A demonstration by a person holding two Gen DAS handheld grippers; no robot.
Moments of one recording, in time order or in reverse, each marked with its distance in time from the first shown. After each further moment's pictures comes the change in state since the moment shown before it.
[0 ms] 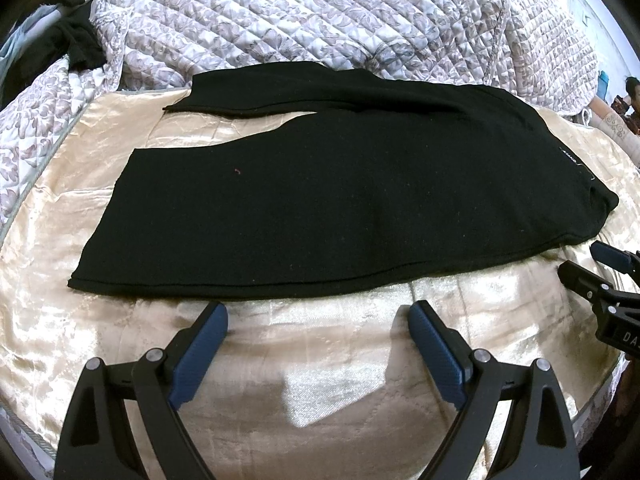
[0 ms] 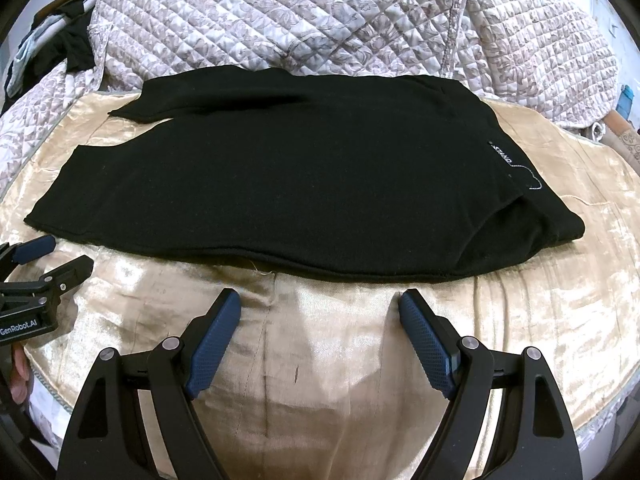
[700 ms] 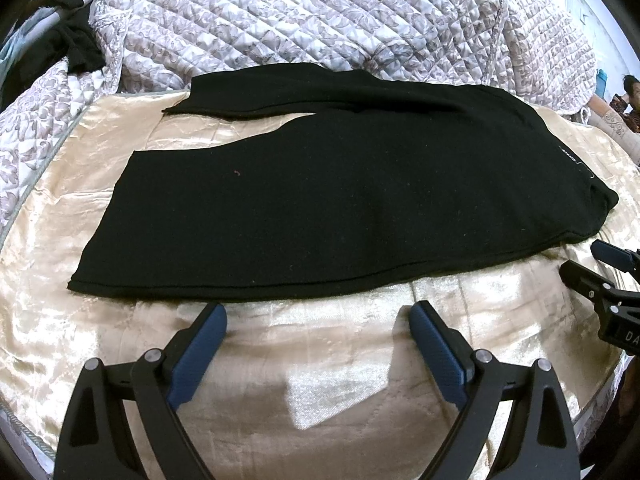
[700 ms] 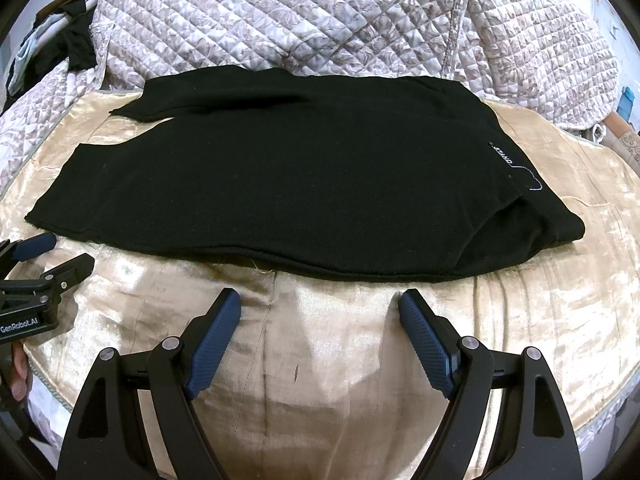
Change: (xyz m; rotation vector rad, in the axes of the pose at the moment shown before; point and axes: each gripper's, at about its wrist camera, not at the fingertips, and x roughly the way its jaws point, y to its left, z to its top) left arm -0.001 -0.001 0.001 0.010 -0.003 0.006; right arm -0.001 0.000 0.000 0.000 0.000 0.004
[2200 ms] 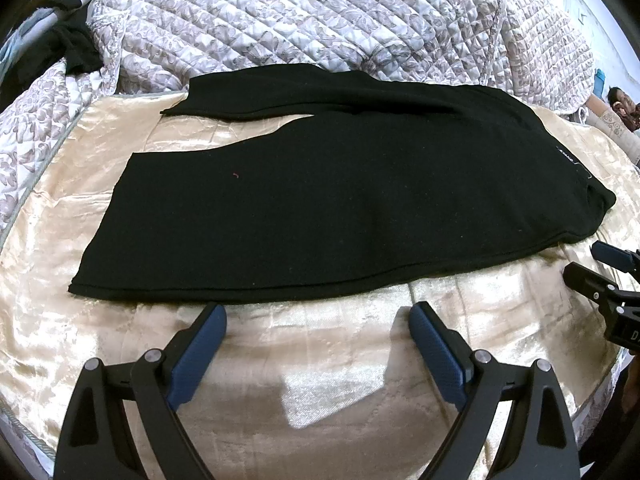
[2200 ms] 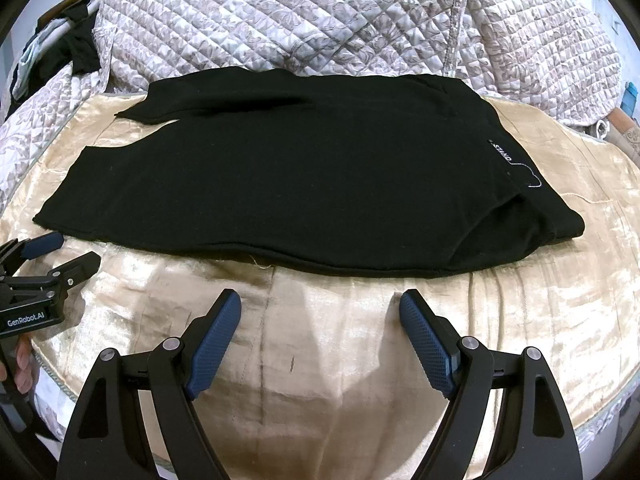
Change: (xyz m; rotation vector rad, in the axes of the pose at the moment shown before) left arm -0.002 -0.003 0.002 0.001 -0.001 -0.001; right arm -0.004 -0.003 -0.003 0.009 -0.004 0.022
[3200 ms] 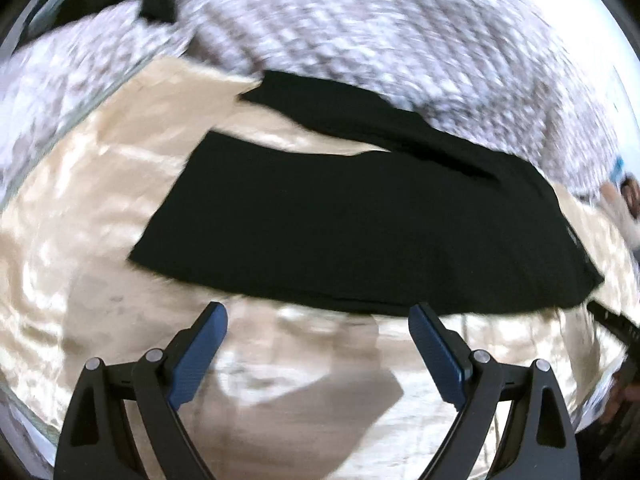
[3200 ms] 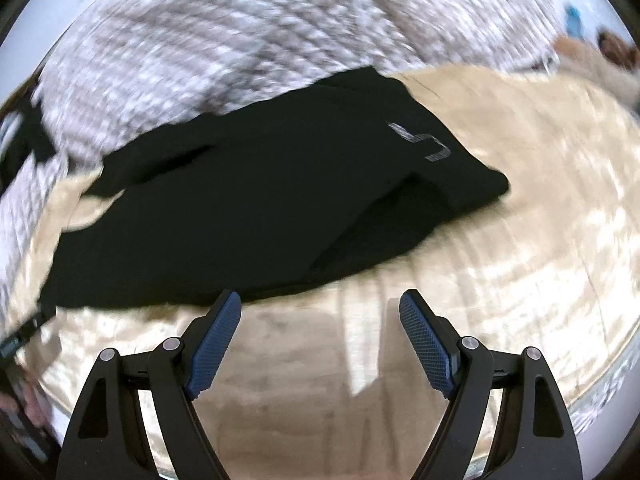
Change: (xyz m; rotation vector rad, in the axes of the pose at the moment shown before) left arm -0.017 0.081 -0.004 -0.286 -0.035 -0.060; right arm -0.015 -0.092 0.008 0.313 -0.016 0.008
